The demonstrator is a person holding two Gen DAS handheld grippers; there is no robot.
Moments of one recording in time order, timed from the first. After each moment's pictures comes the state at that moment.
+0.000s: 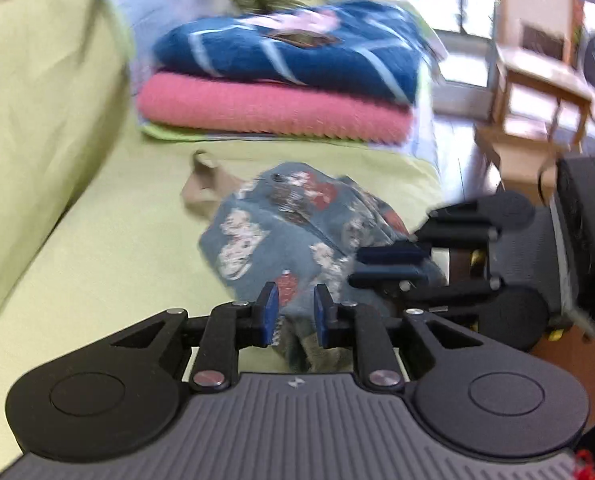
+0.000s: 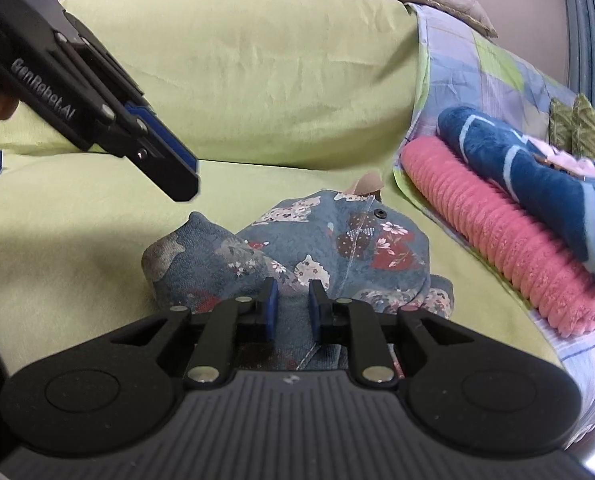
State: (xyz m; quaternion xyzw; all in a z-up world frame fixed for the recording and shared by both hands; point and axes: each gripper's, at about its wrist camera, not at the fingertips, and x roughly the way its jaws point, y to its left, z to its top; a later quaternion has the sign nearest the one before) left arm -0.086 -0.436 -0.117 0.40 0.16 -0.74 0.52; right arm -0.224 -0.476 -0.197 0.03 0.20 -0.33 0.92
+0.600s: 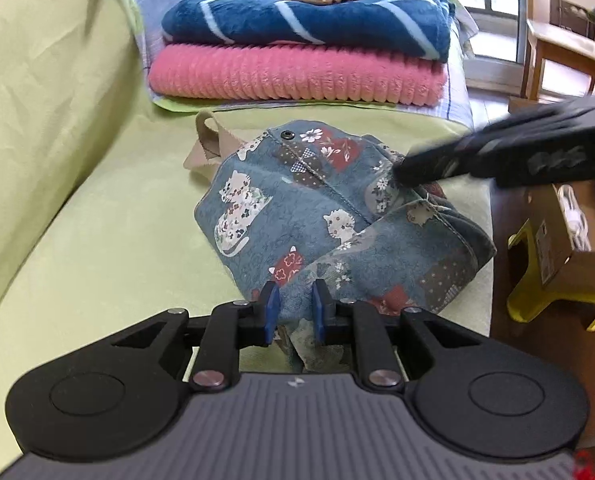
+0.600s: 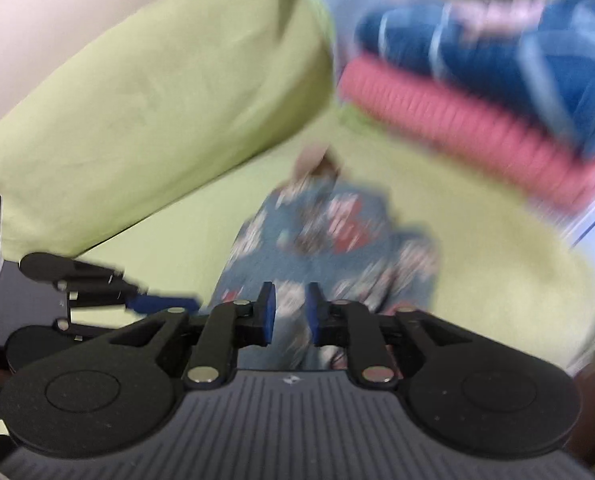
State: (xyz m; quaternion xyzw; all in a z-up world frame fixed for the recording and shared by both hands) left arm -0.084 -0.447 -0.154 0.38 0.19 -0.70 0.57; right arm -0.257 -0.514 -0.149 0.25 0.17 -0.37 0.88
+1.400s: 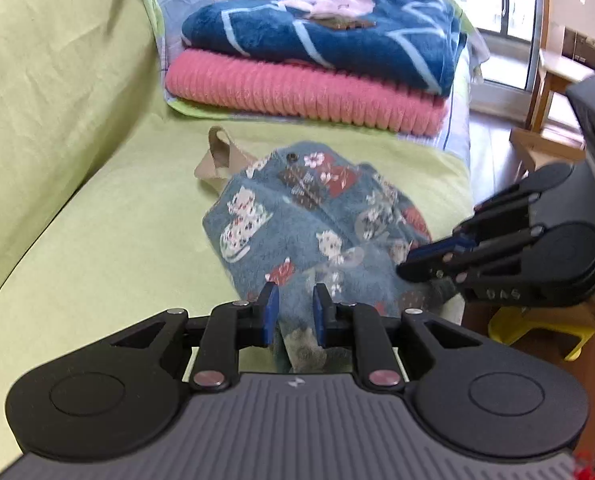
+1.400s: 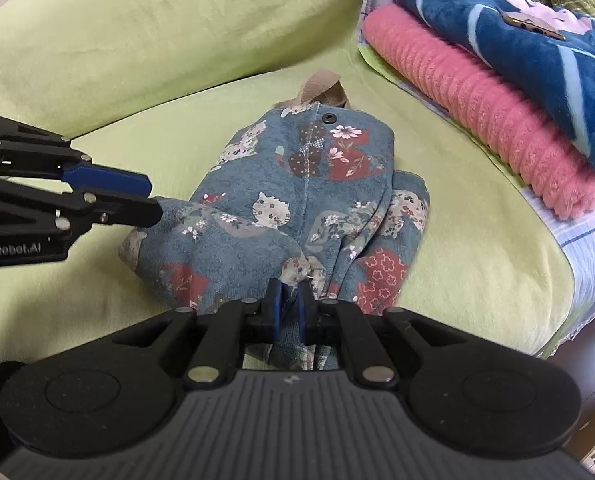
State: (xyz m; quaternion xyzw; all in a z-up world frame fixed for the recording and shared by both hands) left arm -0.092 -0.438 -0.123 0.36 0.21 -0.69 0.58; right arm -0.236 -0.518 -0.178 0.23 0.32 -0.32 0.86
